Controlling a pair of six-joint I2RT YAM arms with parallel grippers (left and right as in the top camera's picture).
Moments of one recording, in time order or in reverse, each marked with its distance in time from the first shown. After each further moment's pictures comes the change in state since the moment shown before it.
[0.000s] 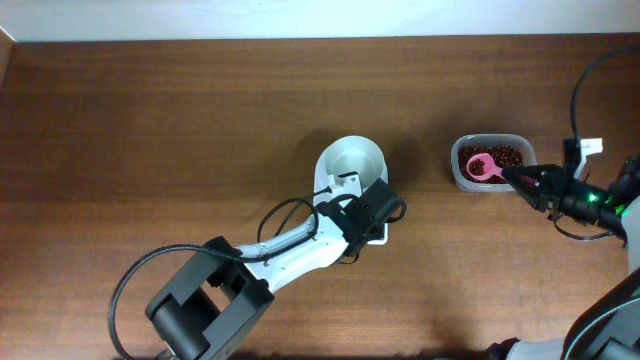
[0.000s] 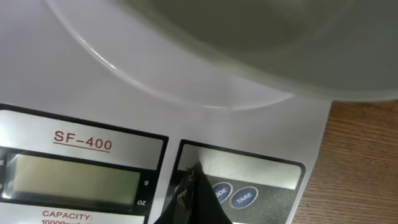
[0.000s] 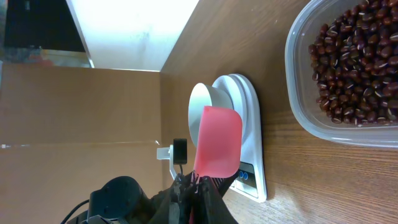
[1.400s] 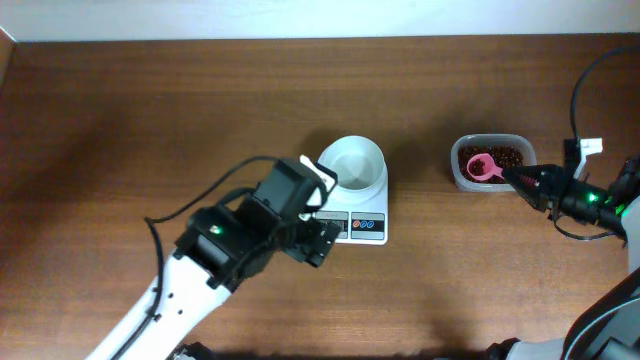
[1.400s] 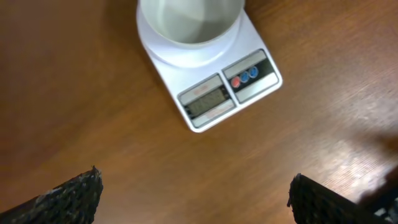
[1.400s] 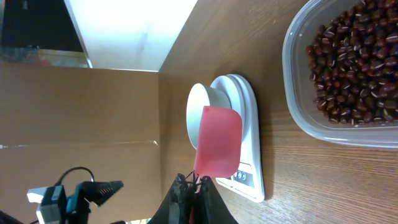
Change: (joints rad) left arm 0.195 -0.611 0.144 -0.627 0.159 0.966; right arm 0.000 0.001 0.000 0.004 0.007 0.001
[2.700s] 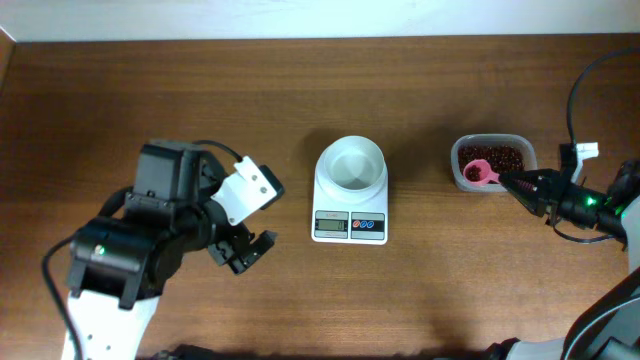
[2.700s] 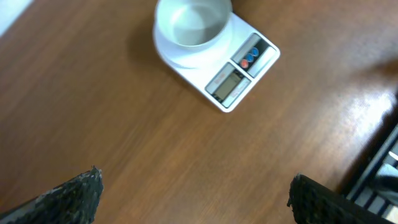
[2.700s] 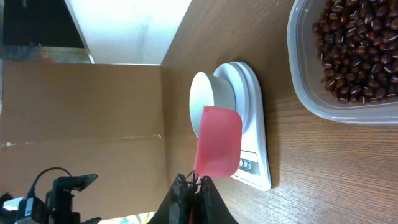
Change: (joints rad) left arm 0.417 -0.122 0.137 -0.220 0.351 0.679; right arm 0.000 0.000 0.000 -0.090 0.000 -0.049
